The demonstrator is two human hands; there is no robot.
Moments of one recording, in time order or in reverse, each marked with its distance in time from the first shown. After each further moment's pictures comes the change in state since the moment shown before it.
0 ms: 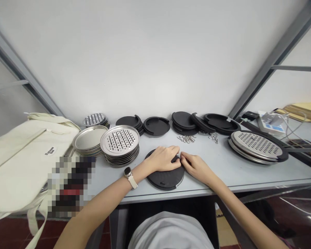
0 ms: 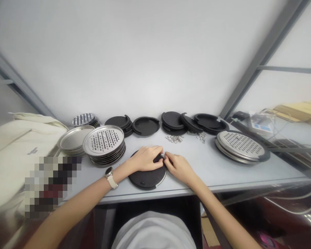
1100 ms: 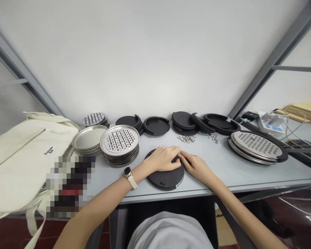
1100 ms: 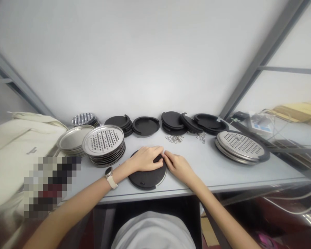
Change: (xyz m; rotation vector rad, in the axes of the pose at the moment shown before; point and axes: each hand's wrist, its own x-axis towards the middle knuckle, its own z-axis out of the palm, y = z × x) left_hand 0.000 0.001 -0.001 0.012 -0.001 0.010; right_hand 0.001 0.004 0.002 0.032 0.001 0.006
